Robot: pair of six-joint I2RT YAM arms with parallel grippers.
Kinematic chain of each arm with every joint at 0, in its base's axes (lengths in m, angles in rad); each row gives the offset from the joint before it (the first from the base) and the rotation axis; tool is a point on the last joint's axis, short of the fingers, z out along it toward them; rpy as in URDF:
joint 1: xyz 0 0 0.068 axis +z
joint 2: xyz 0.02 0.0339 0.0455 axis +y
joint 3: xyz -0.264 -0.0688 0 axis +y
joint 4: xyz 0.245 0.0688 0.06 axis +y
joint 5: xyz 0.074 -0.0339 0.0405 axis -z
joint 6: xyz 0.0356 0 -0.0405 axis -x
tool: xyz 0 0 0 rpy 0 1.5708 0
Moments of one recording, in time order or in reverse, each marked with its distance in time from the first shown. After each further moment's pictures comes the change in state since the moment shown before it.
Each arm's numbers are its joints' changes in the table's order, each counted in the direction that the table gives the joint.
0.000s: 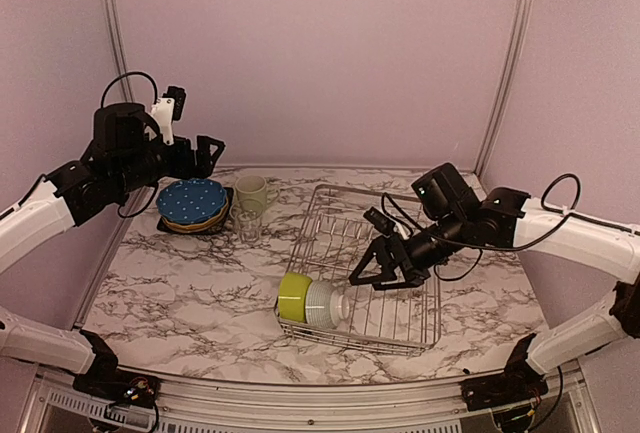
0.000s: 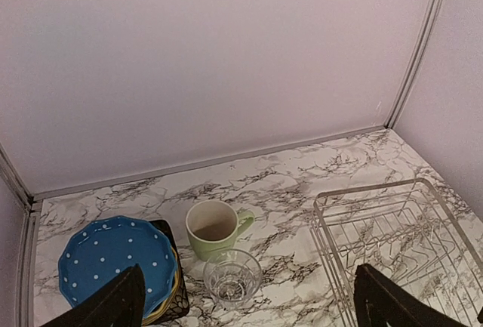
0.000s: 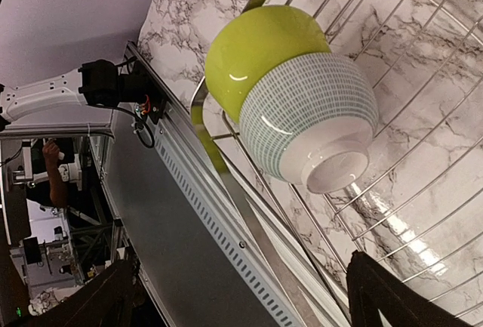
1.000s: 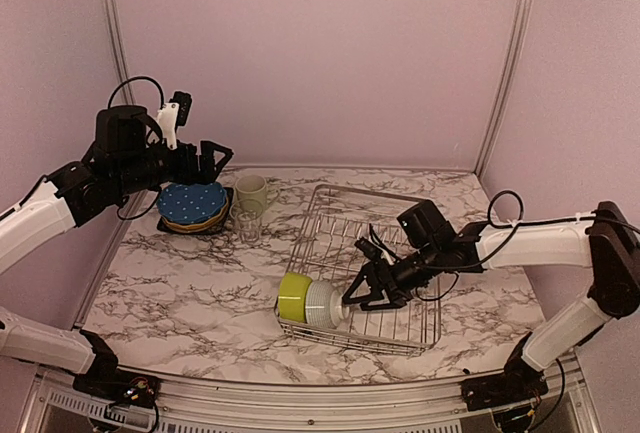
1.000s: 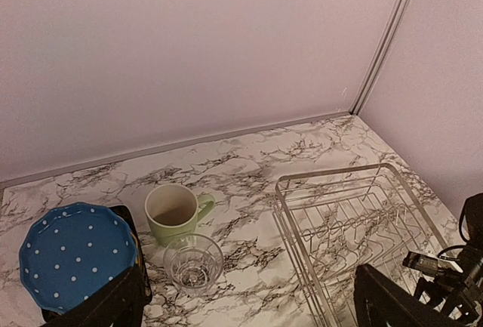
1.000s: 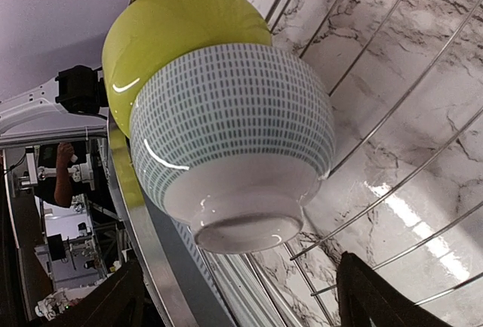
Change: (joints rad) left arm 0.000 0.000 0.012 0.021 0.135 0.066; right arm -0.071 0.174 0.259 -0.403 -0.137 -0.030
